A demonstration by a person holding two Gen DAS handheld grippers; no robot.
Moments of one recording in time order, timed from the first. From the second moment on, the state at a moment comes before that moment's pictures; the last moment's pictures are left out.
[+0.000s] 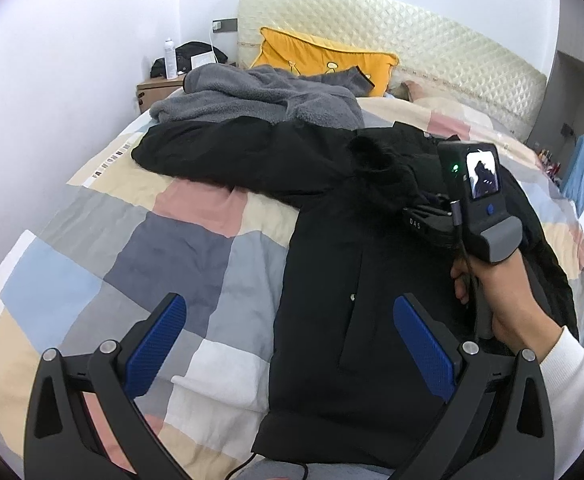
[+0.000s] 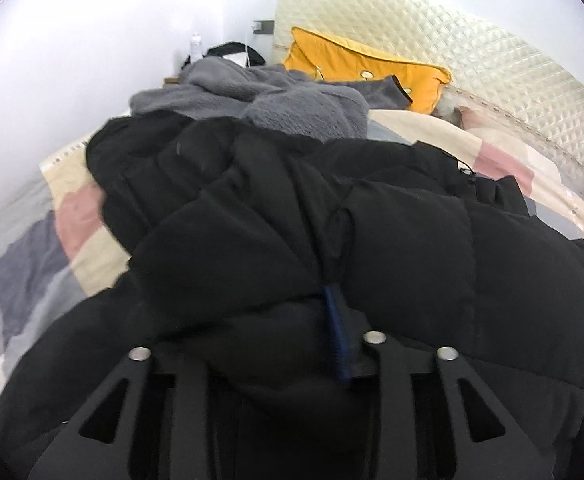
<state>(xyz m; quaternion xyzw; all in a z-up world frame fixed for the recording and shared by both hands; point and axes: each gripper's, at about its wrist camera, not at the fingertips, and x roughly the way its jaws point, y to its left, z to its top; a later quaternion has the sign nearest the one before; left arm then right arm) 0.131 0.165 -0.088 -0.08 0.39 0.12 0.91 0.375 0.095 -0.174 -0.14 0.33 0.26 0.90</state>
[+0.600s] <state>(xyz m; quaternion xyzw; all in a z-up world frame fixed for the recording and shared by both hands) 0.143 0.100 -0.035 -0.06 0.36 0.09 0.93 0.334 -0.017 -0.075 -0.07 0.26 0.25 0.93</state>
